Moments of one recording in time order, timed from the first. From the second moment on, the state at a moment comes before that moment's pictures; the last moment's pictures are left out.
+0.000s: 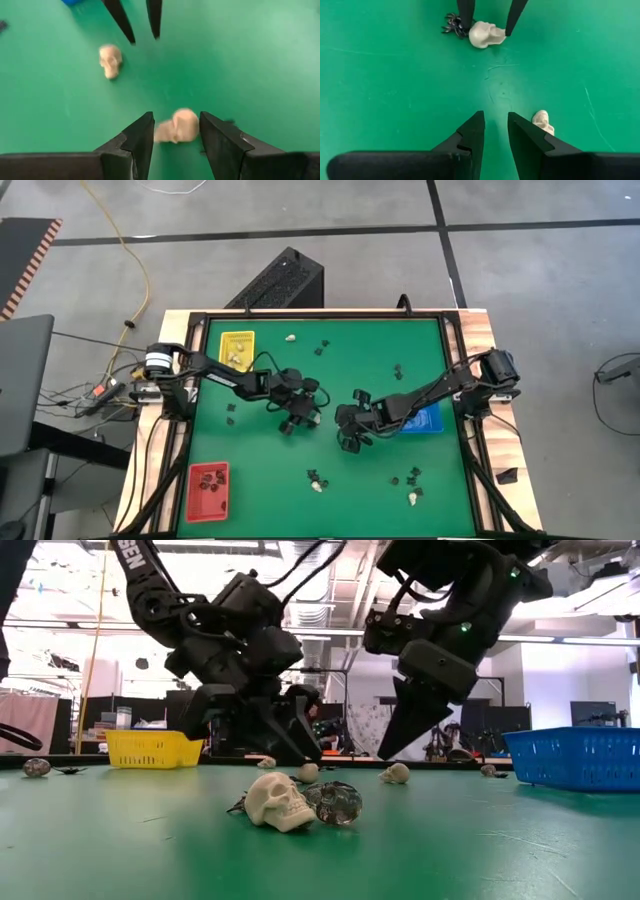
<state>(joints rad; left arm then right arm) 0.11 1.80 0.75 0.44 0.33 0.49 0.24 1.72 0.98 -0.24 0.32 0.38</state>
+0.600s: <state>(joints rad) 0.12 1.93 0.85 0.39 0.42 0.52 0.23 1.72 0.98 -0.20 0.32 0.38</state>
